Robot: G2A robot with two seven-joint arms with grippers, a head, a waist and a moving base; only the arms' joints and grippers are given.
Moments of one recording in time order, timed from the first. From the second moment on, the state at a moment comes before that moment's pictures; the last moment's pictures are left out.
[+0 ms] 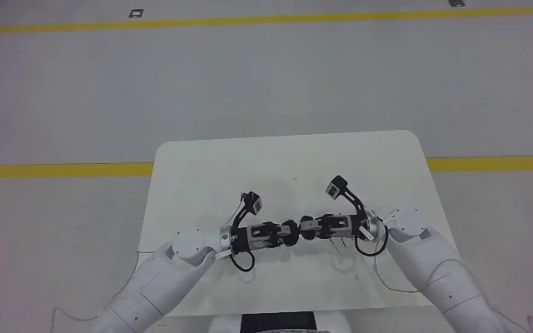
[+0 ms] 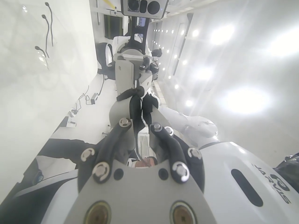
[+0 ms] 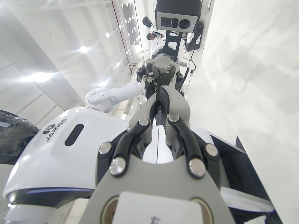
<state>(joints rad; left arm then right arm) 1.35 -1.08 -0.87 -1.53 -0.59 -0.26 -0.86 -1.31 -1.03 1.07 -1.36 0.60 -0.28 1.29</state>
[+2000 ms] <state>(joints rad) 1.35 -1.06 -0.88 -1.54 -0.37 -0.34 -0.82 -1.34 -1.02 1.16 -1.35 0.59 -0.26 1.27</state>
